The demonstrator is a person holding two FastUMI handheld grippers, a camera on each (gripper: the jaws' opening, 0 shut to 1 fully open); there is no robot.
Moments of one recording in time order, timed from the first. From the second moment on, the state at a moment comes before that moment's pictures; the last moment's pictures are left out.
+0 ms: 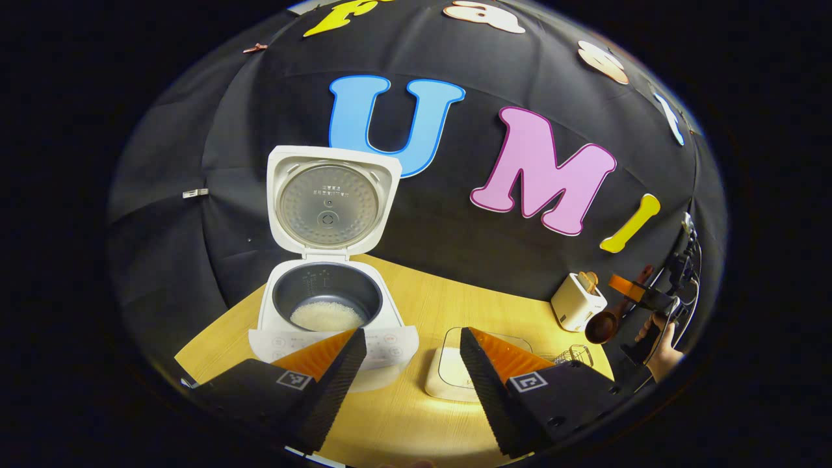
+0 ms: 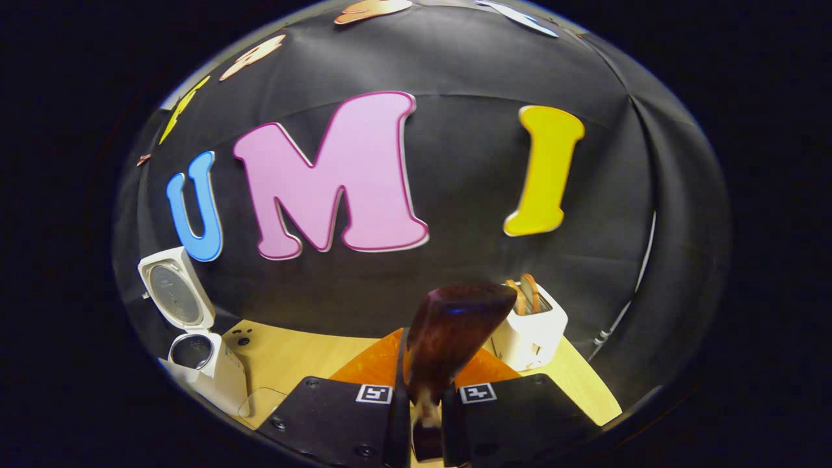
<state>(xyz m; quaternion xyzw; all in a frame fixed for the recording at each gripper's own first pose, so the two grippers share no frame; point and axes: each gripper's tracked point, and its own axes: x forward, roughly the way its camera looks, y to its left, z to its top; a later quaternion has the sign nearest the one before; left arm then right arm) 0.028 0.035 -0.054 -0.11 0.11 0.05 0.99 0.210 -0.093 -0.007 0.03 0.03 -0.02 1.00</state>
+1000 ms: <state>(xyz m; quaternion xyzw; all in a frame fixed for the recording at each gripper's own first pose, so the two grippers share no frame) 0.014 0.030 -0.051 -0.07 0.13 0.07 0.99 0.212 -0.176 -0.165 0.18 0.15 -0.12 0.96</state>
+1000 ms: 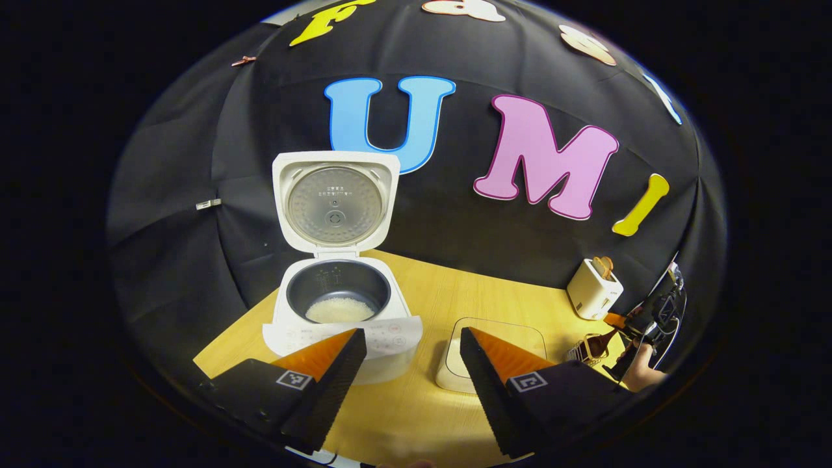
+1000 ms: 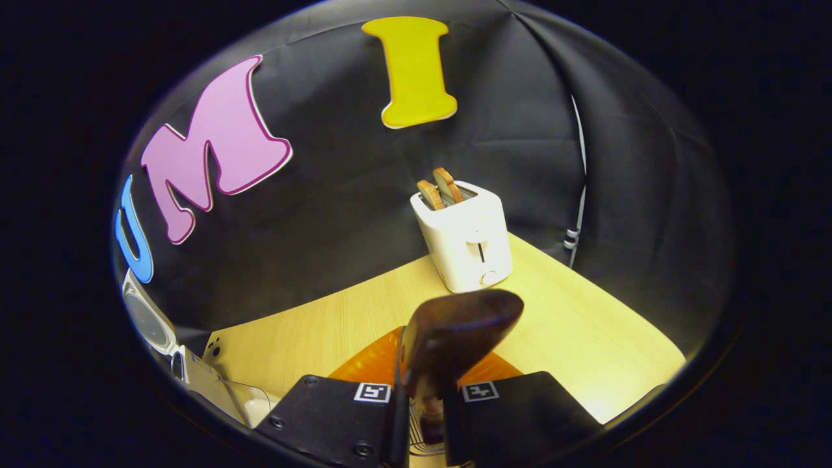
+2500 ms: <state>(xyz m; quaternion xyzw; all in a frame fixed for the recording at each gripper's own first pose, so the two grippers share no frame) 0.175 0.279 0.175 -0.07 -0.04 0.09 0.99 -0.067 -0.093 -0.121 0.17 0.19 -0.23 0.94</state>
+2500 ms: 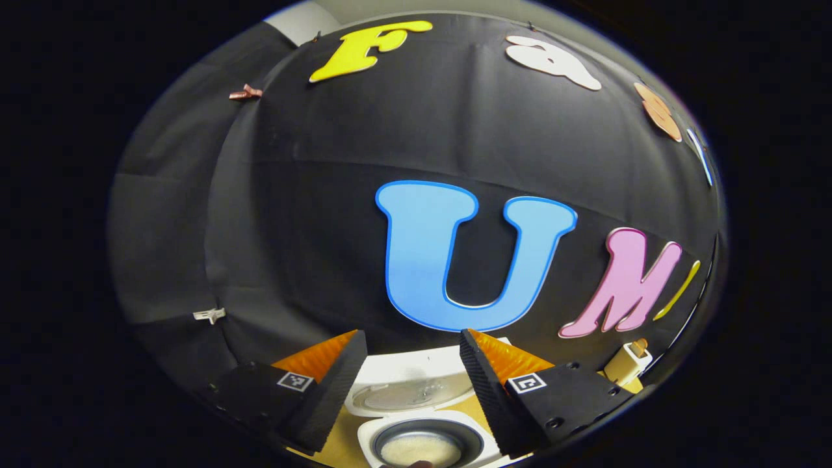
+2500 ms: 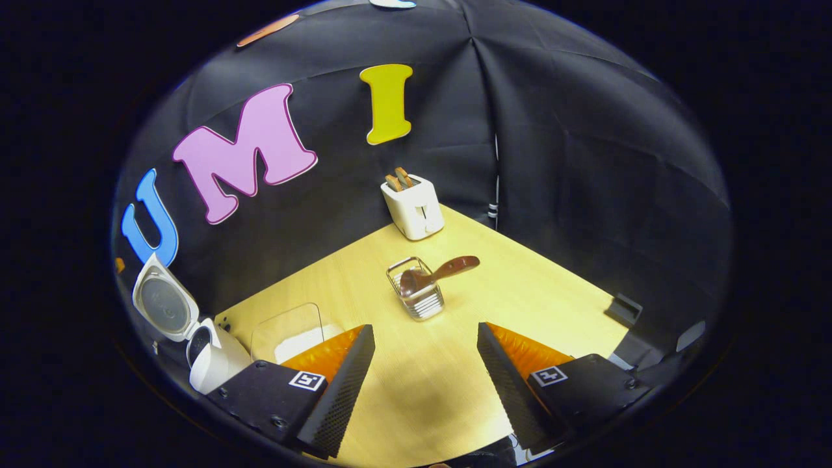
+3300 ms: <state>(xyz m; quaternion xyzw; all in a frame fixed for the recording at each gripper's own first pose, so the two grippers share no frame) 0.236 0.262 0.095 -0.09 0.16 0.04 0.98 -0.081 -0.075 -0.129 0.19 0.21 -0.24 0.93</state>
